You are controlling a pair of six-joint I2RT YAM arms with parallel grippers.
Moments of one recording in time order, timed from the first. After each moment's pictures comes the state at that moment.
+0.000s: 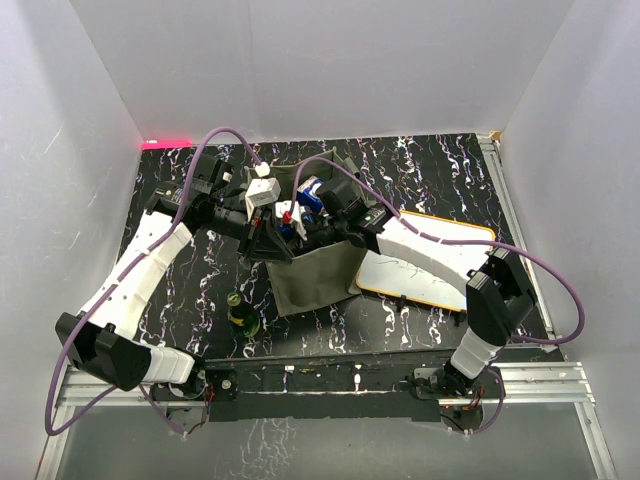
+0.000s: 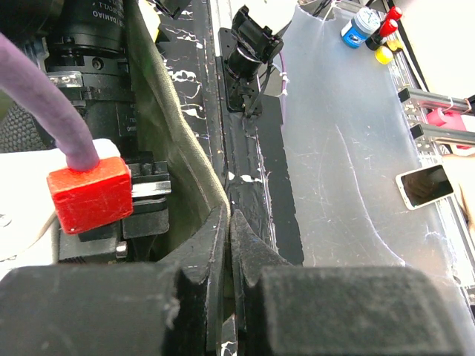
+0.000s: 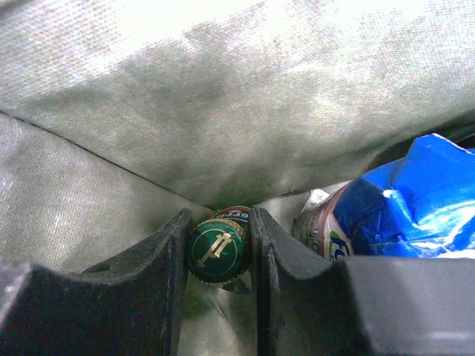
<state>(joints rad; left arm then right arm) -0.39 1.35 1.44 -1.16 1.25 0.67 0.77 1.66 1.33 -0.39 -0.81 -0.42</state>
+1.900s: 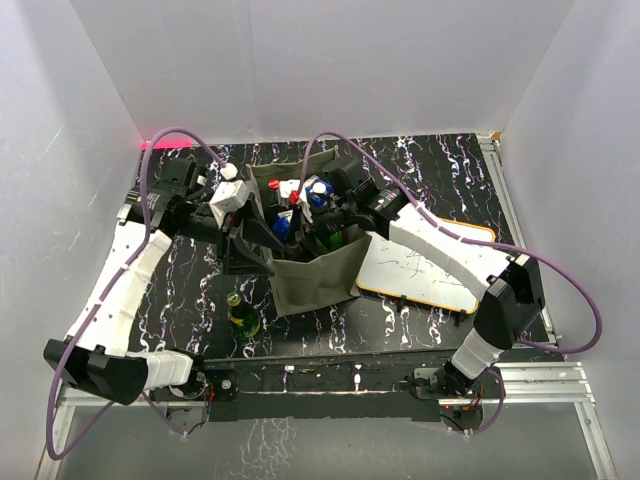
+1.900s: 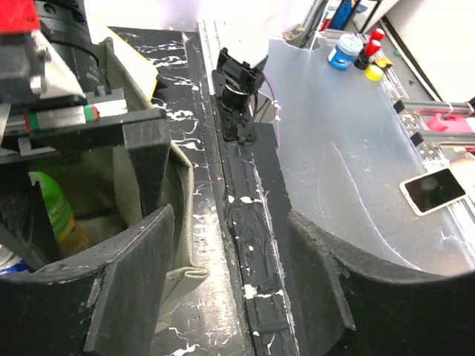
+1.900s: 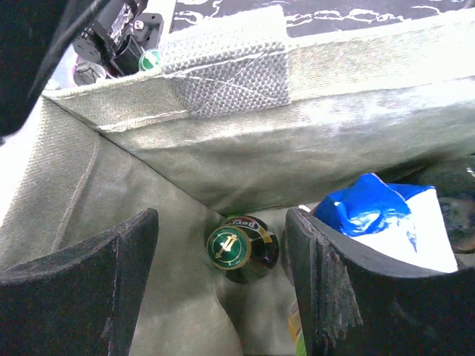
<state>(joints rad) -0.30 1.28 1.47 -1.34 1.39 0.90 0.74 1.63 1.49 -0.54 -0.89 -0.46</state>
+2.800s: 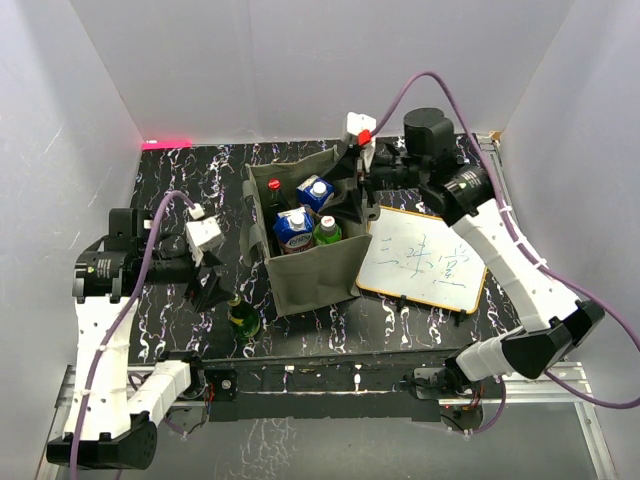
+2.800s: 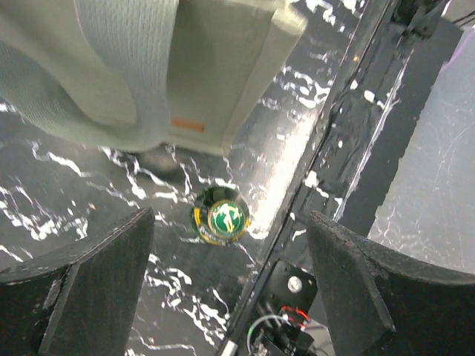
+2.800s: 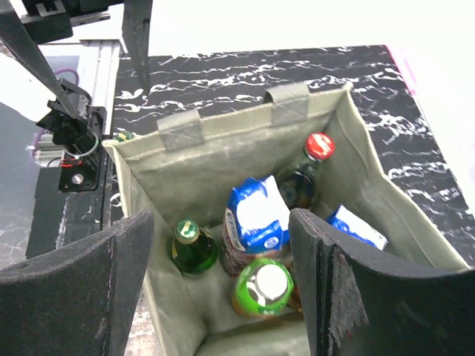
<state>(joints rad) 0.00 0.91 1.29 -1.39 0.90 0.80 0.56 1.42 1.68 -0.57 -0.88 -0.33</state>
